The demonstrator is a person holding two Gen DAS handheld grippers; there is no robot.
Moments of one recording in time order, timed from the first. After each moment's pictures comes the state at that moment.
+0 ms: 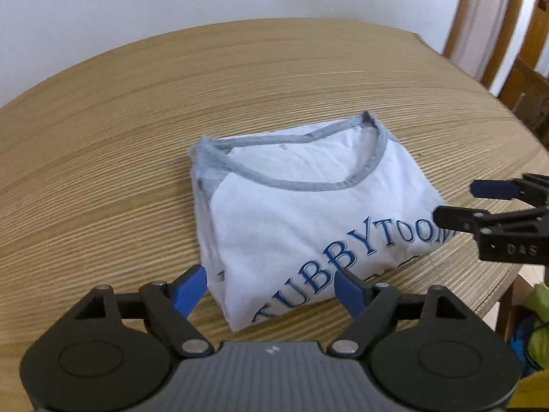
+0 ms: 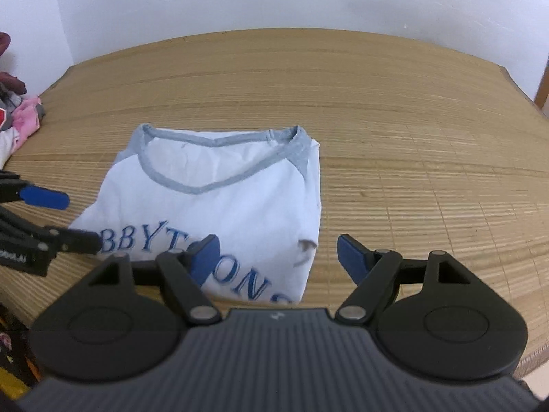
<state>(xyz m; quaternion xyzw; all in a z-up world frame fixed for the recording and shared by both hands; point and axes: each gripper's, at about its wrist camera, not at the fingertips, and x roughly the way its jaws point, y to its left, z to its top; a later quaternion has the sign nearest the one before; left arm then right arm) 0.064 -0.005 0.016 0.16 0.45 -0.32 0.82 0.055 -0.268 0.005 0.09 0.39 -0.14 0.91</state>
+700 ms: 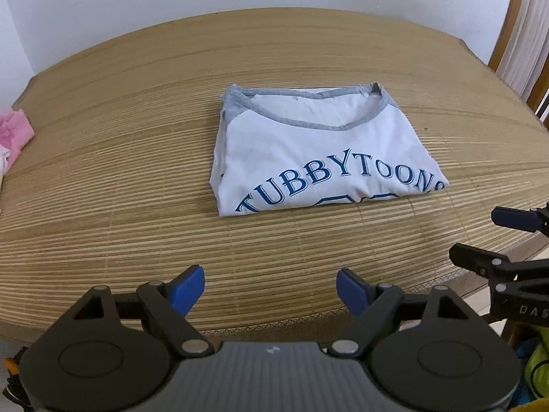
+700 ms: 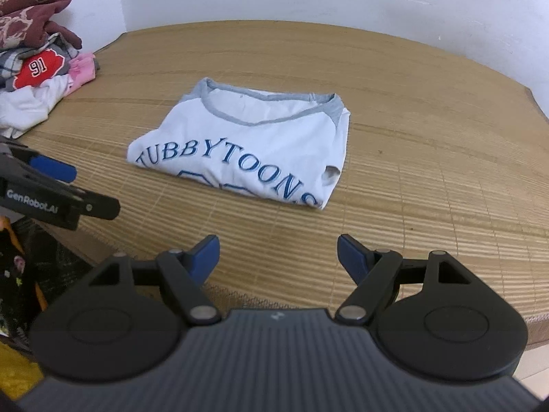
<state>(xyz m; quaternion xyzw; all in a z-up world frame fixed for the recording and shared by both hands) -0.021 0.014 0.022 0.14 0.47 -0.22 0.84 -0.021 -0.243 0.004 0.05 0.40 -0.07 0.91</state>
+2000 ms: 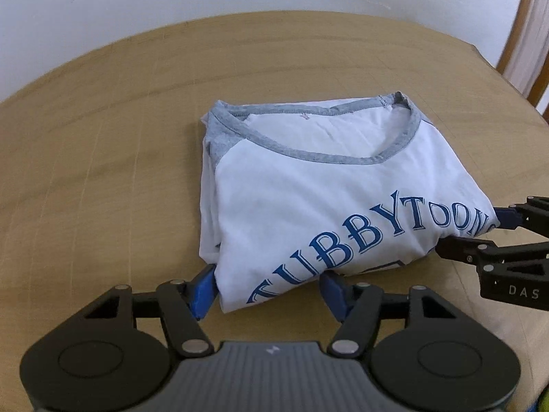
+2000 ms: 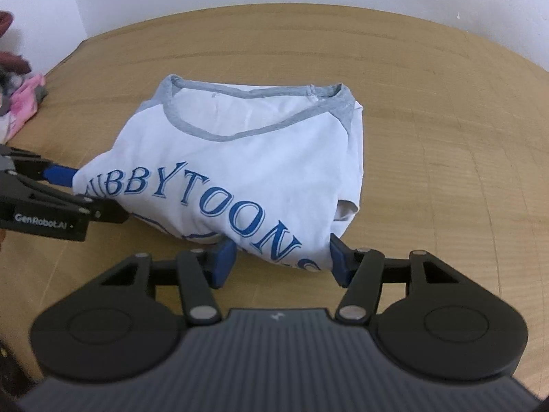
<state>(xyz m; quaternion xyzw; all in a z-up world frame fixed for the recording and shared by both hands) 0.175 -0.073 -0.015 0.16 0.46 -0.26 0.83 0.162 -0.319 -0.031 0.08 0.42 -0.08 0.90</state>
